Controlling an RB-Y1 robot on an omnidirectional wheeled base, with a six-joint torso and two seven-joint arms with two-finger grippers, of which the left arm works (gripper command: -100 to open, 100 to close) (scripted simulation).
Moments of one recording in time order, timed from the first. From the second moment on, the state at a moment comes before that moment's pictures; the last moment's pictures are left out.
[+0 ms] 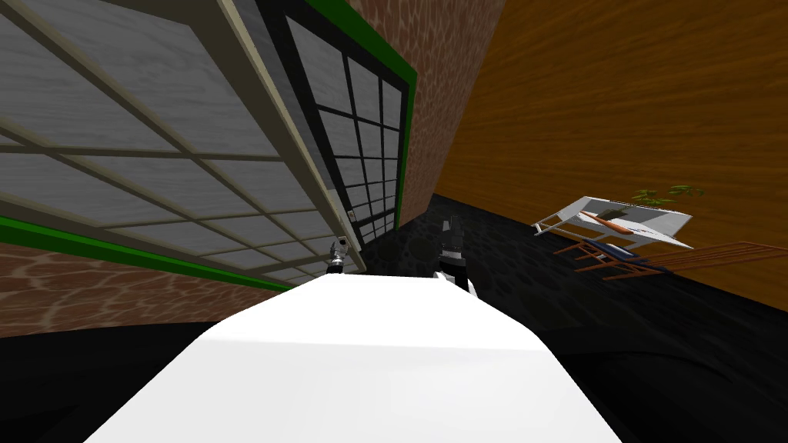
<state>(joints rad) -0.08 0.25 0.02 -0.57 0.38 -0.88 0.61</state>
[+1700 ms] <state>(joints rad) -0.08 0.20 -0.04 -0.62 0.54 -0.87 1.04</state>
